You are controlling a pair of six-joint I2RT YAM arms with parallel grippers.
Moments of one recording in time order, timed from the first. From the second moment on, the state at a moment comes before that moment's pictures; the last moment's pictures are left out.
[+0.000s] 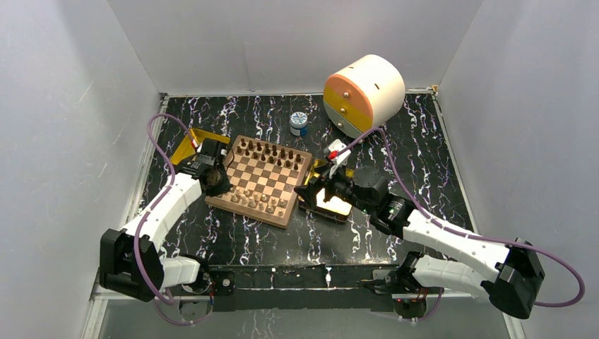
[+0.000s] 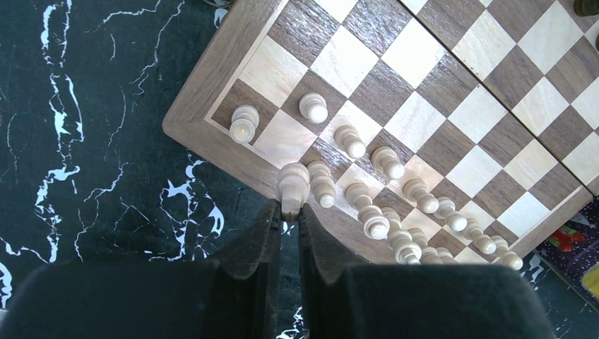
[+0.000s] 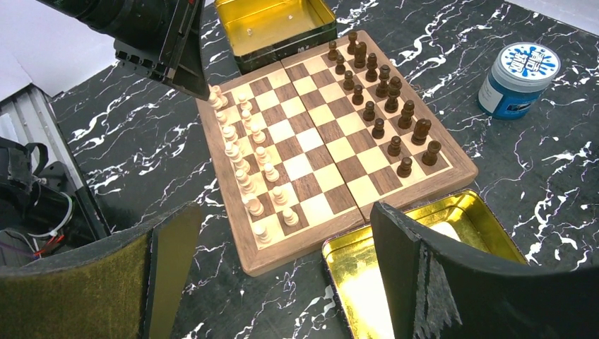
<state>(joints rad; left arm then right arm) -0.29 1.25 0.92 -0.80 -0.23 -0.58 0.95 1.00 0.69 0.15 -0.01 0.17</state>
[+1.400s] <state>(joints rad) -0.29 1.34 0.87 -0.72 -0.24 -0.52 0.95 1.05 0.69 0.14 0.00 0.15</state>
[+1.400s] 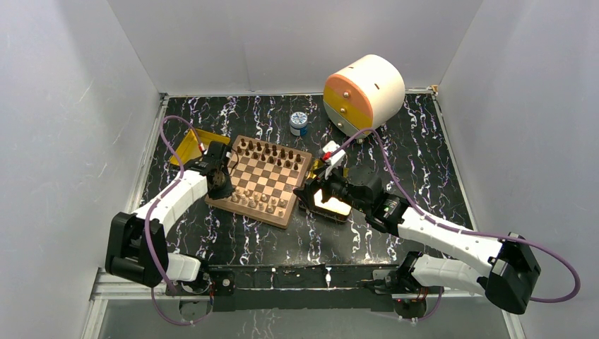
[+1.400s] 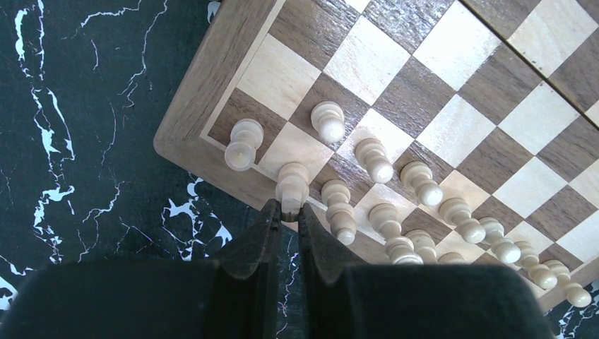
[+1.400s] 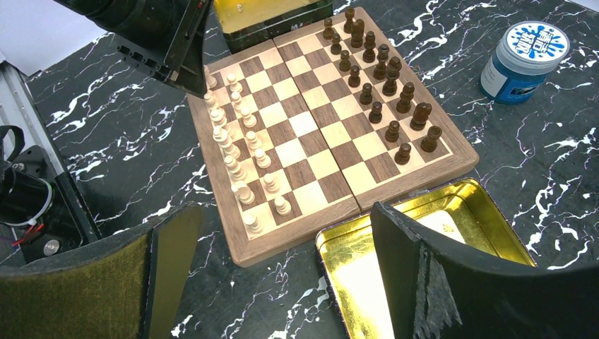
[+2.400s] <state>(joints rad) -0.29 1.35 0.87 -0.71 -0.25 -0.52 0.95 1.05 0.69 0.14 -0.01 0.15</state>
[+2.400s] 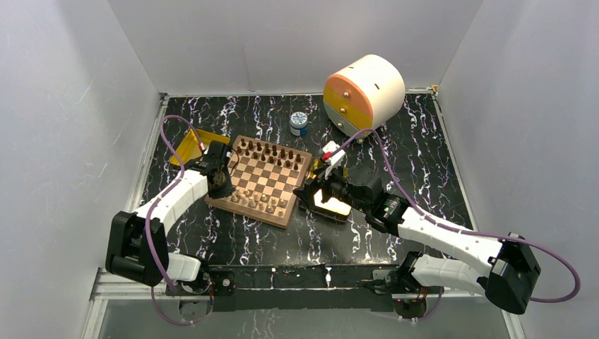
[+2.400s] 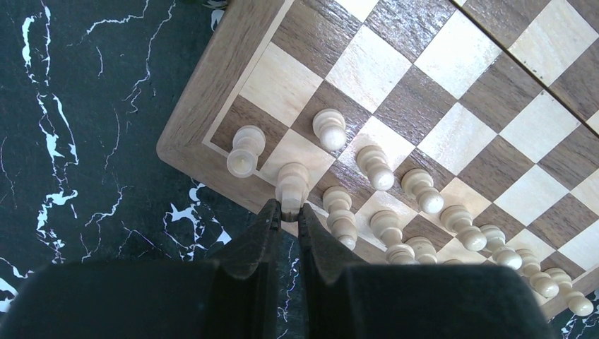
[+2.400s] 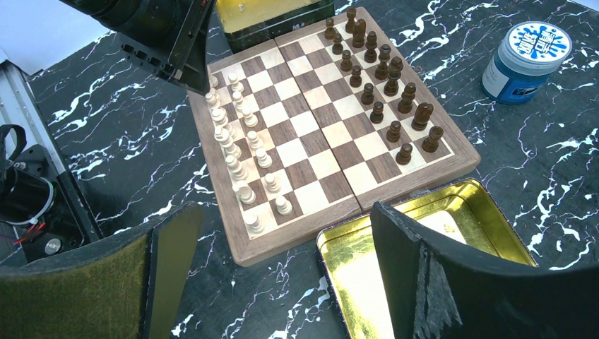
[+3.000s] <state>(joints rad) -0.29 1.35 0.87 -0.70 -0.25 -0.51 0.95 1.05 0.69 0.14 -0.01 0.15</state>
